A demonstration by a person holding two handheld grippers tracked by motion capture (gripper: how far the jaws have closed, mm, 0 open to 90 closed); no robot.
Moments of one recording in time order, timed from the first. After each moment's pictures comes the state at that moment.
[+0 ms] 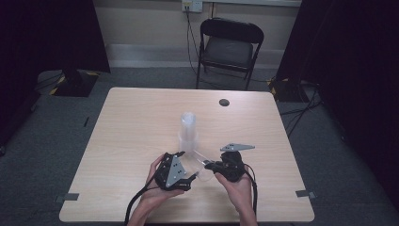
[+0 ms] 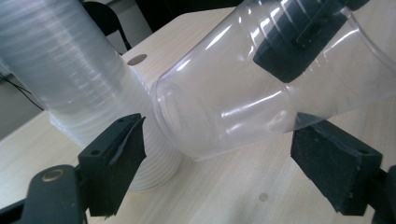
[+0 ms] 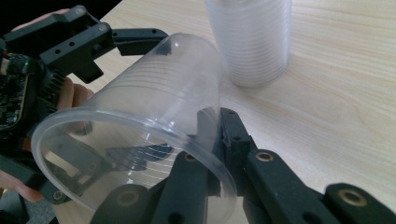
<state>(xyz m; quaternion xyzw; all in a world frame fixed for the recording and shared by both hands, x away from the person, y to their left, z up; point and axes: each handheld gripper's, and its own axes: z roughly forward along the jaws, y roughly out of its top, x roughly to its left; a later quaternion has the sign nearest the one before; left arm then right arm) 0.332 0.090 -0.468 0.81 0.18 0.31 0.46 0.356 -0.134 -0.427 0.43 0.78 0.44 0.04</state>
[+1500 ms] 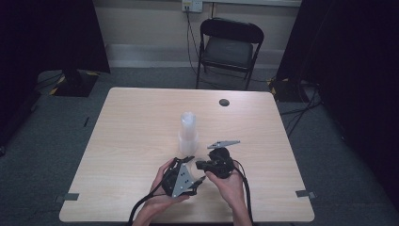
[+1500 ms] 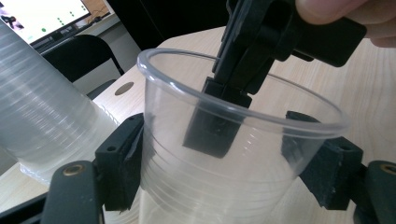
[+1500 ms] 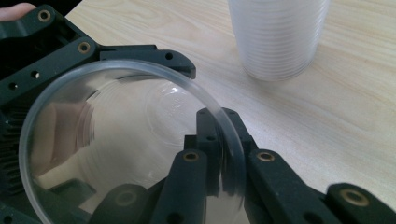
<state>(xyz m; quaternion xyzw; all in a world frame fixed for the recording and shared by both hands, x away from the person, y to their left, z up) 0.317 0.072 -0.469 0.80 0.13 0.33 0.48 0.368 -0.105 -0.430 0.42 0.81 0.40 0.03</state>
